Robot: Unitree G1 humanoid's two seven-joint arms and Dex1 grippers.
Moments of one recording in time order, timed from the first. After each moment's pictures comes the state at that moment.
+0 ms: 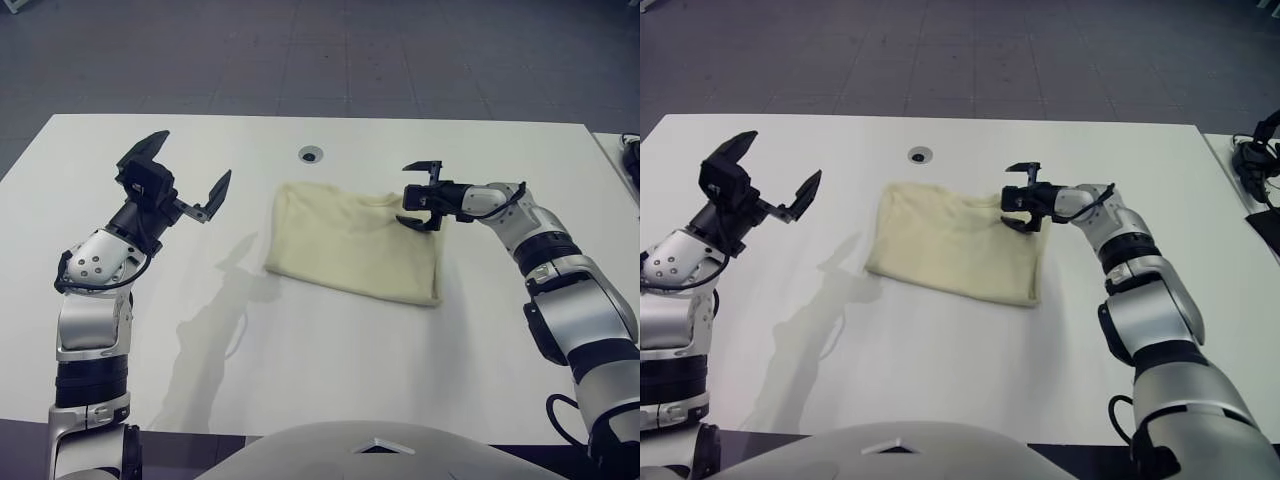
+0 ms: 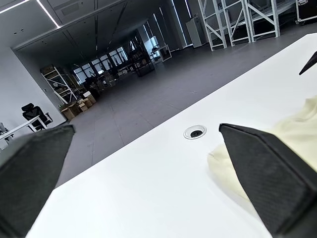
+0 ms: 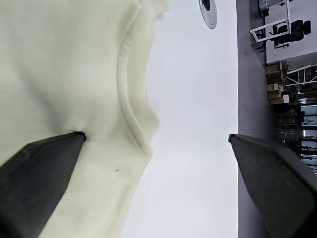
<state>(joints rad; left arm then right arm) -0.11 0.54 0.20 -0.17 -0.20 0.04 -0.52 -0.88 -0.57 0.44 1.07 -0.49 -0.54 0.62</state>
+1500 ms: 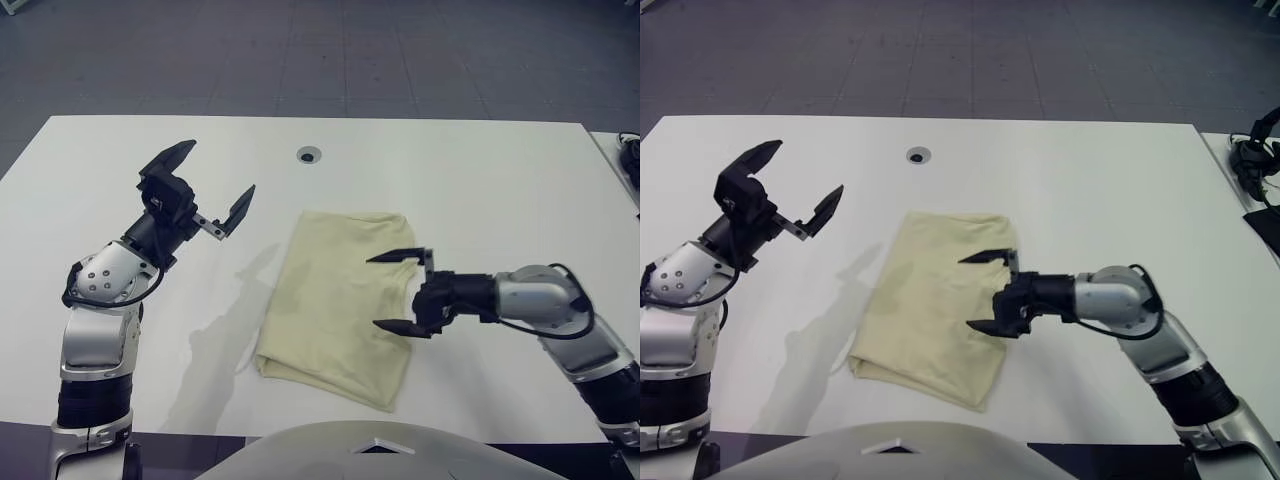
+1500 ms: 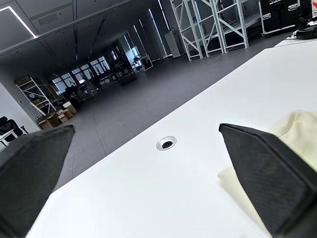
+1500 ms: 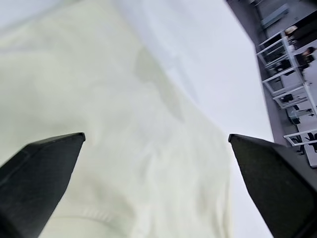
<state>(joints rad) -0.02 0.53 0.18 -0.34 -0.23 0.06 -0.57 -0.08 -0.84 0.19 -0.39 0.18 -0.22 0.97</state>
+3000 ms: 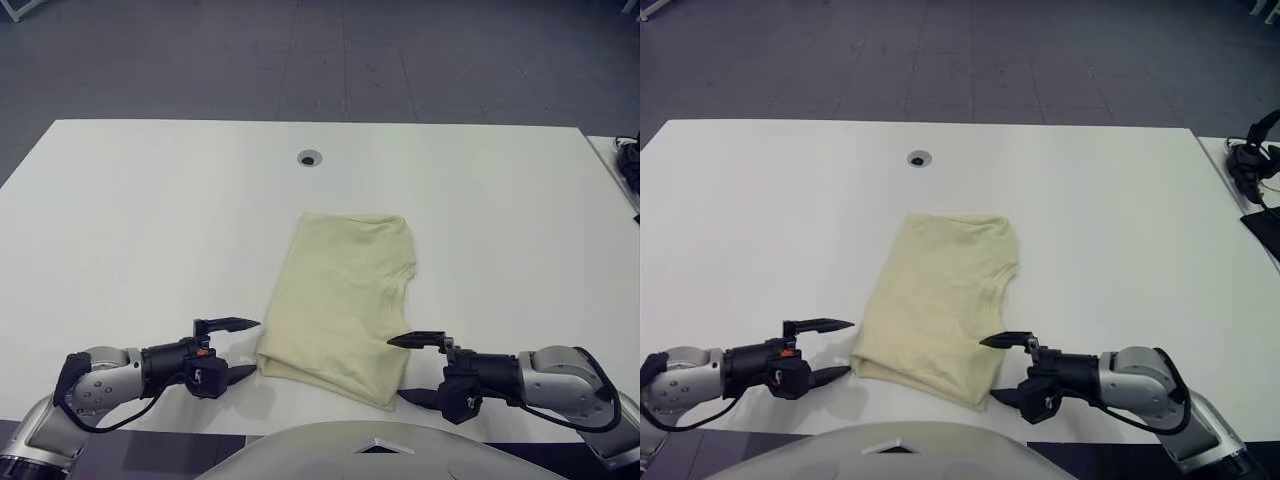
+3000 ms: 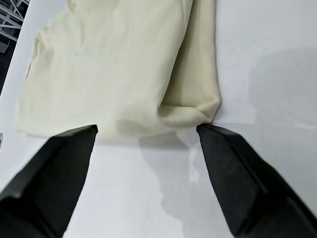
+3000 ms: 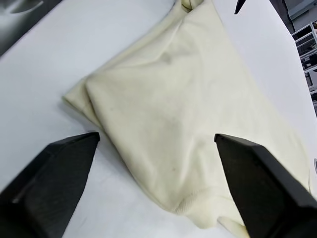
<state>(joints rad) 0.44 0.88 -0.04 -0.20 0.14 -0.67 -0.88 0.39 -0.89 0.20 -0.33 -0.18 -0.60 0.90</state>
